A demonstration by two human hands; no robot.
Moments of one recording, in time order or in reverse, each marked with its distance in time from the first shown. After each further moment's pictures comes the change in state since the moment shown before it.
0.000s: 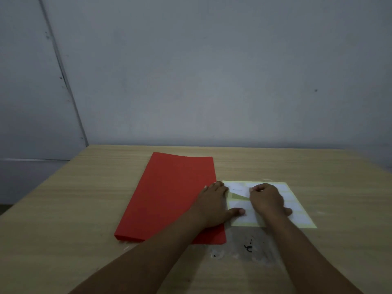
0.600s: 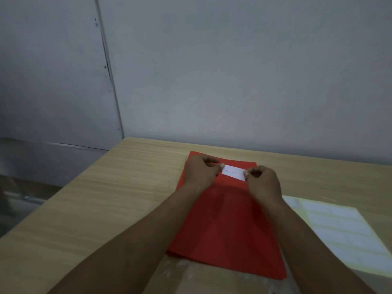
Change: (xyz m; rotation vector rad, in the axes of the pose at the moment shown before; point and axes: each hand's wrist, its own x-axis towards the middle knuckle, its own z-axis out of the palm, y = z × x) left_hand 0.004 -0.112 -0.098 -0.692 0.574 -0.396; right_hand -0.017 -0.113 0.092 0.349 -0.108 -0.363
